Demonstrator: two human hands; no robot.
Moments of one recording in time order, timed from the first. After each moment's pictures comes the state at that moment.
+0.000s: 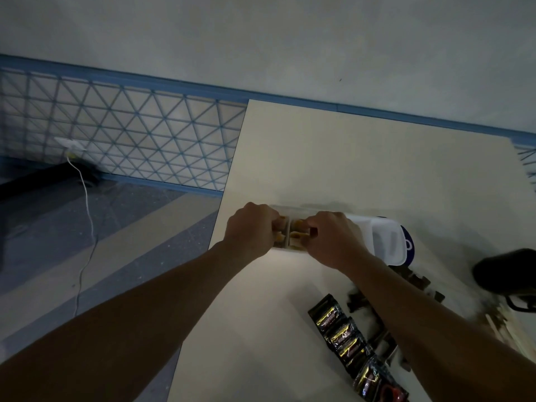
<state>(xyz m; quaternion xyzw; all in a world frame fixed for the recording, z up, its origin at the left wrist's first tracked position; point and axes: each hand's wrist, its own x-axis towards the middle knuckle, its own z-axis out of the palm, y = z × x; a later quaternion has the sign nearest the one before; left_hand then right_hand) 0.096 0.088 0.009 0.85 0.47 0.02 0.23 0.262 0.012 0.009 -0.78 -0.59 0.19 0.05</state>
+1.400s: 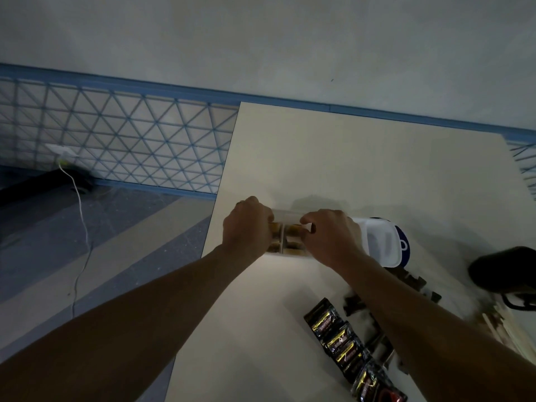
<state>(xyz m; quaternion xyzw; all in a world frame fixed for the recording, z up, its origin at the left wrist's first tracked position) 0.113 0.090 0.006 0.82 0.52 0.08 0.21 0.270 0.018 0.004 -0.81 -0.56 0.17 0.09</state>
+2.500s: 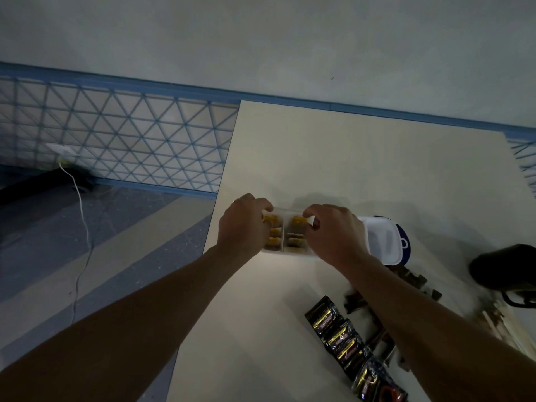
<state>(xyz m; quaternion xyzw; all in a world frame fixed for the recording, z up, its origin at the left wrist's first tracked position) 0.100 0.095 0.000 0.82 0.49 0.15 0.25 0.269 0.014 0.010 -0.82 -0.55 0.14 0.13</state>
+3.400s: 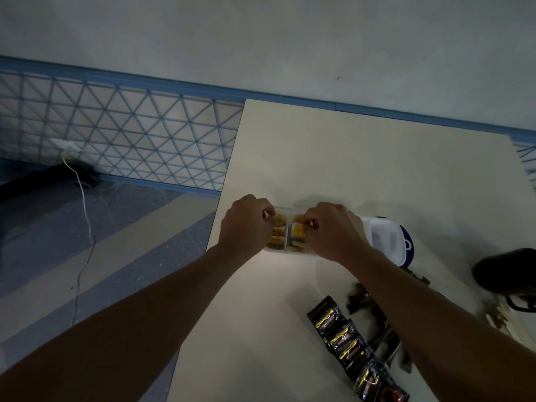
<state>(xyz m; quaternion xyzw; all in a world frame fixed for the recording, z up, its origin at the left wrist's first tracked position) 0.098 0.093 0.000 0.80 0.51 0.17 0.26 0.268 0.023 0.014 -0.78 -0.59 0.18 0.08</state>
